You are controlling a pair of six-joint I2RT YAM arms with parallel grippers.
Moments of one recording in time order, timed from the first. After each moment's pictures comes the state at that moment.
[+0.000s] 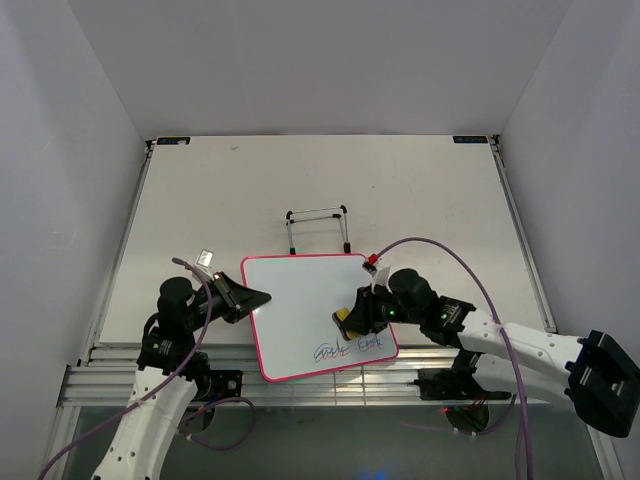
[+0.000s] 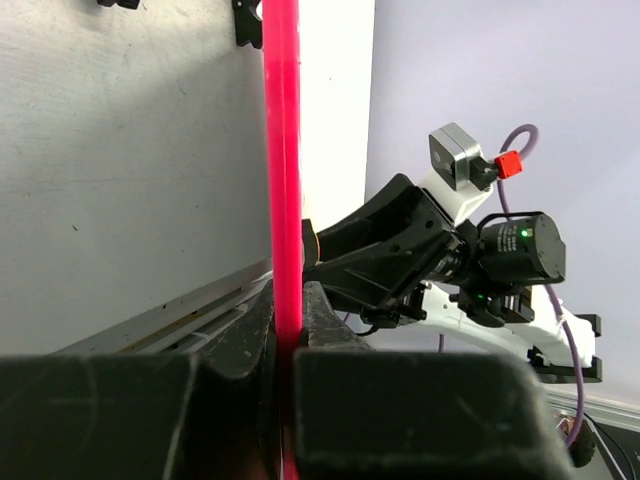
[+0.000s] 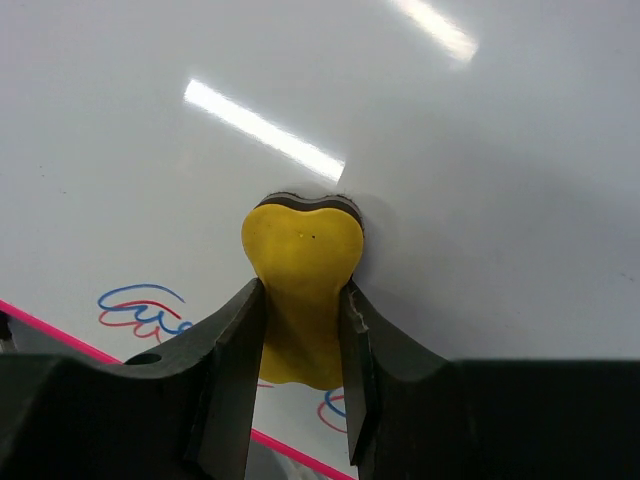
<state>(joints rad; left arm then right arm) -0.19 0.30 0.28 -0.33 0.65 -1.11 0.93 0.94 0.36 0.02 -0.29 0.62</state>
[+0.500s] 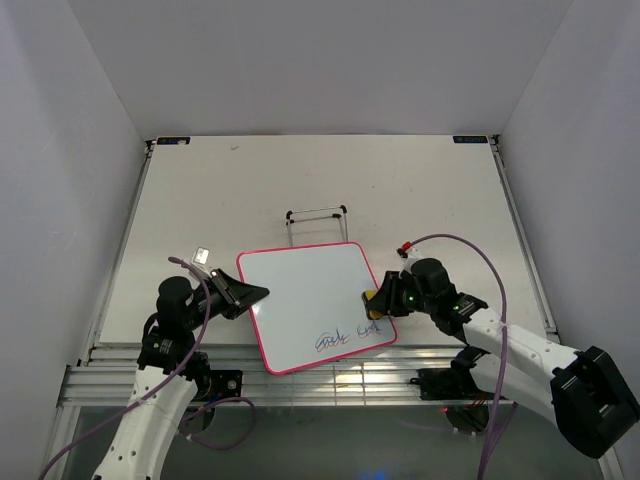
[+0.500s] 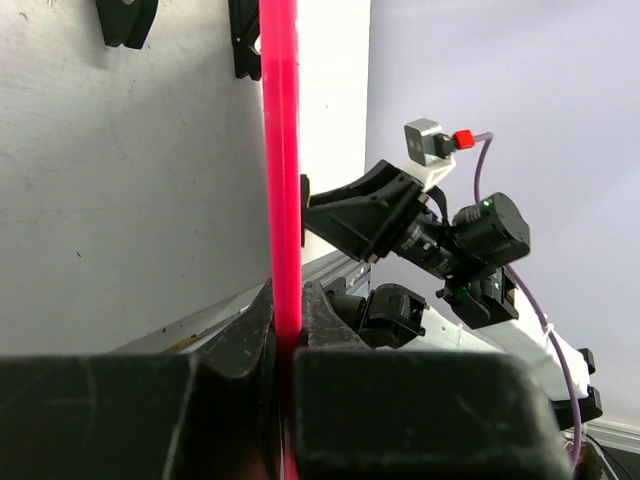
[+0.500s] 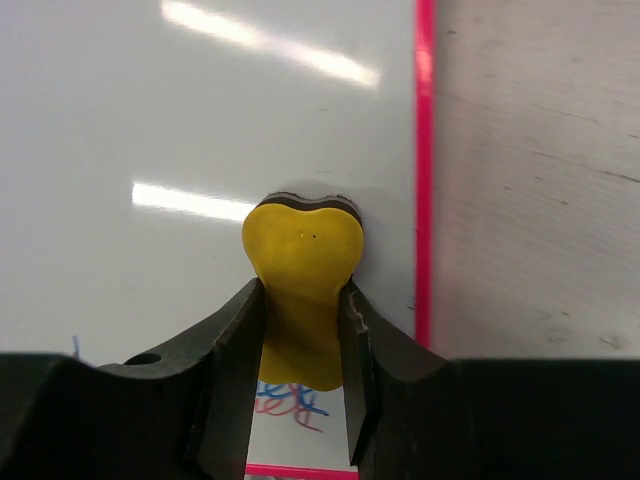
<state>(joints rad) -0.18 0.31 0.27 -0.29 0.61 -1.12 0.69 0.96 0.32 -0.01 -0.25 0.61</state>
